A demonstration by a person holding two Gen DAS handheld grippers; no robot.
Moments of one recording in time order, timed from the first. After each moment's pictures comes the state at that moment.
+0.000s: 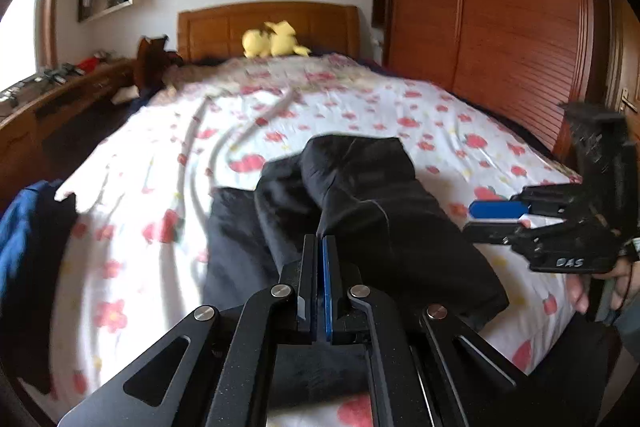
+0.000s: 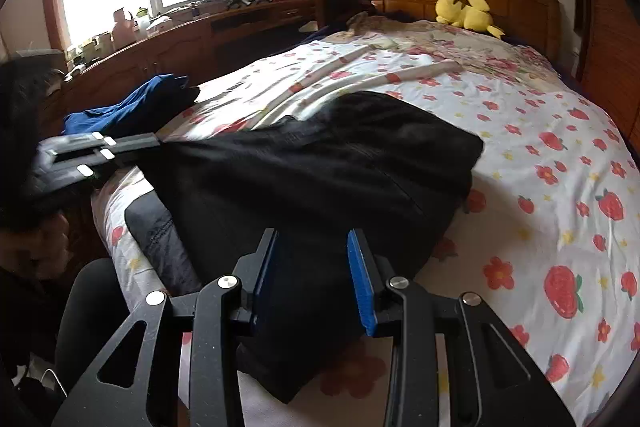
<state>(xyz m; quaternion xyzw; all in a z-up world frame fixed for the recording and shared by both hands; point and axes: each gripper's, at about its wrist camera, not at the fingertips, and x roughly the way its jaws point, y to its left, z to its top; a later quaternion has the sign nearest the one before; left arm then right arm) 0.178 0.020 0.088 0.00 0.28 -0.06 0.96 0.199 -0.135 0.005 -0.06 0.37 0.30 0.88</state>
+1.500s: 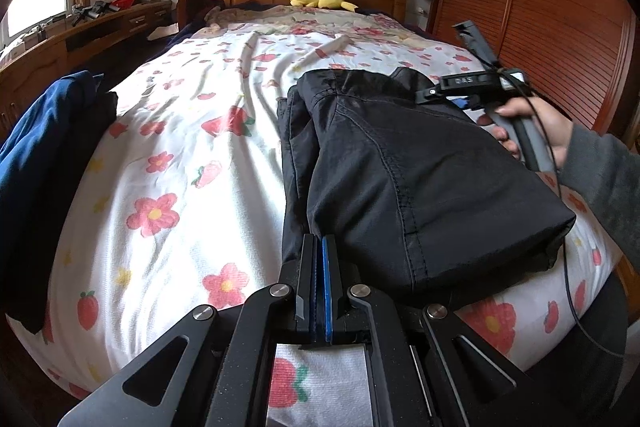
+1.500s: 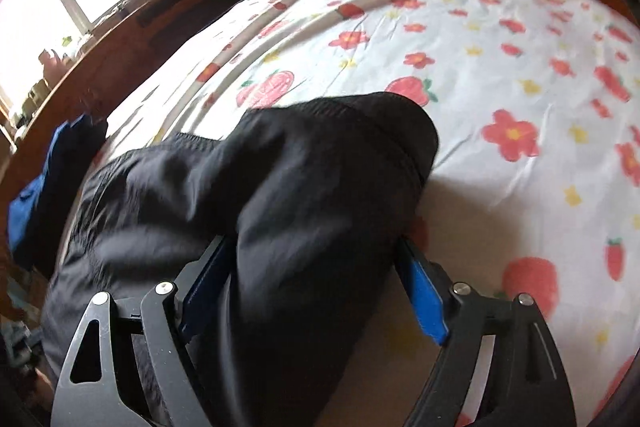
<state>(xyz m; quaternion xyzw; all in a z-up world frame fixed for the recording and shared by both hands) 0.169 0.090 0.012 -0.04 0.36 -0.01 0.93 0.437 -0.104 -0.092 0.04 0.51 0.25 0.82</state>
